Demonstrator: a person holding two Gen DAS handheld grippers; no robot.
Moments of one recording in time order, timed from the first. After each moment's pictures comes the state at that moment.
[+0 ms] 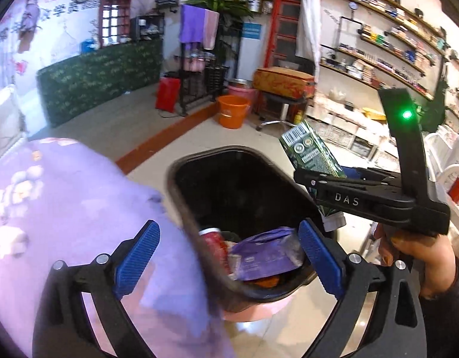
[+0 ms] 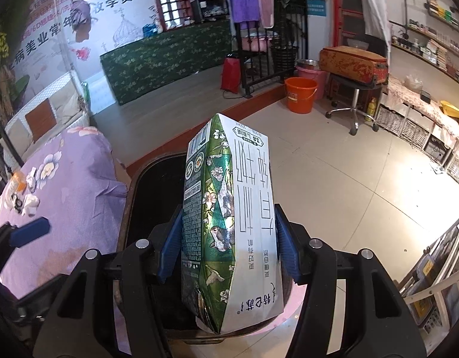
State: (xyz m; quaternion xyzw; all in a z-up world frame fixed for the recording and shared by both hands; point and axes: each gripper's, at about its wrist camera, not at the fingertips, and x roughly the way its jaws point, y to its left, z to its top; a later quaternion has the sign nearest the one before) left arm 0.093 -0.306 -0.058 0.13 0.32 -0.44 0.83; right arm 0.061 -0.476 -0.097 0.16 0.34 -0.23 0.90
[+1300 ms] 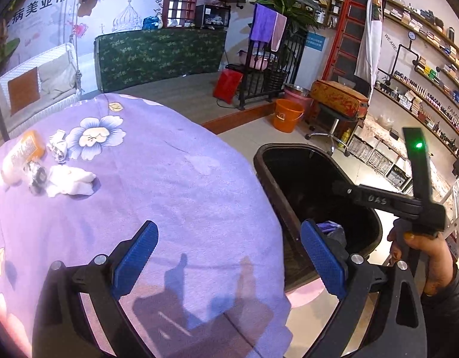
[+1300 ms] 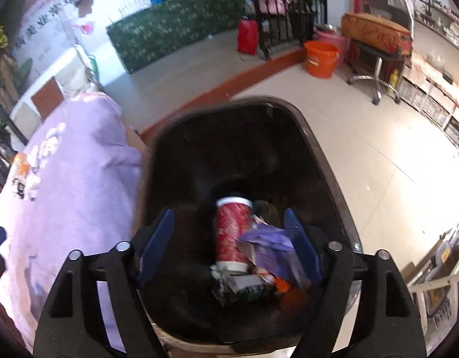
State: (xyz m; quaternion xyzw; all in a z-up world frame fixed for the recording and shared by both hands) left arm 0.124 -0.209 -0.060 0.06 0.36 -0.33 0.87; right arm 0.114 -0.443 -0.136 0.20 0.40 -0.18 0.88
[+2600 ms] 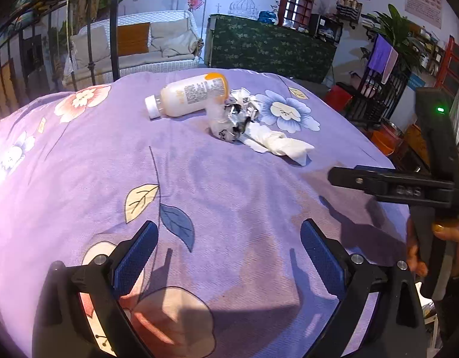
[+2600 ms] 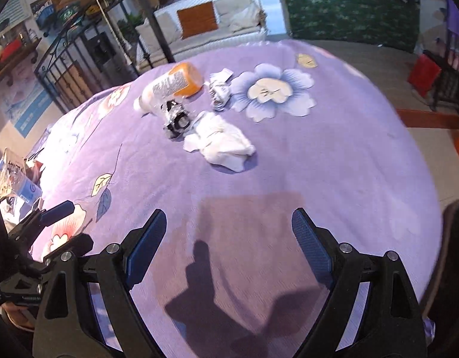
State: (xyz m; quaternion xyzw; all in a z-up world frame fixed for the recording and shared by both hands) left arm 0.169 0.007 -0.073 -0.02 0.39 -0.11 0.91; right arm 0.286 -0.171 -0.110 0.07 0.46 0.17 0.87
